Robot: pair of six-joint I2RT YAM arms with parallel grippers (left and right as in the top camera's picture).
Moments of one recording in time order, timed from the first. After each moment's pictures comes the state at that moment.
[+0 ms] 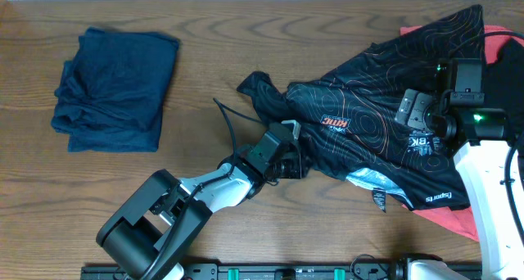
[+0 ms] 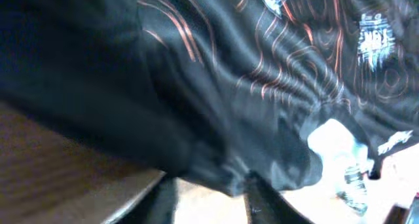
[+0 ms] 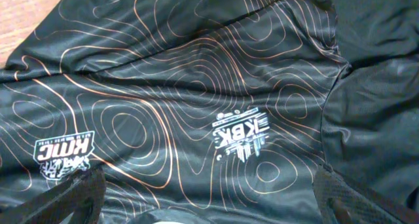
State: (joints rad) left arm -0.74 1.75 0.71 0.23 0.30 -0.79; right arm -0.02 1.33 1.15 -0.87 0.22 0.28
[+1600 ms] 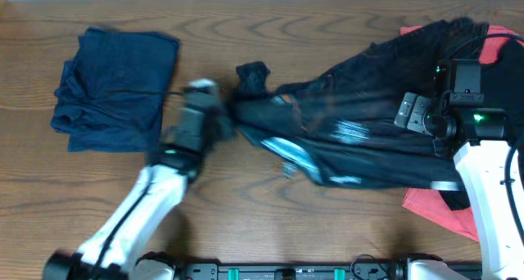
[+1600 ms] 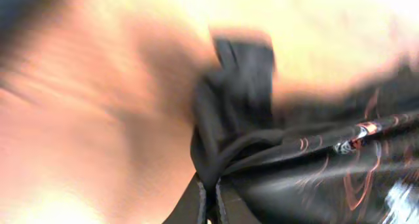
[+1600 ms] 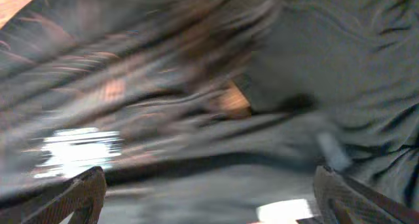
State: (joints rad) left arm -0.27 1.31 0.72 -0.10 -0.03 -0.50; right arm -0.02 1.33 1.15 -0.90 0.22 0.28
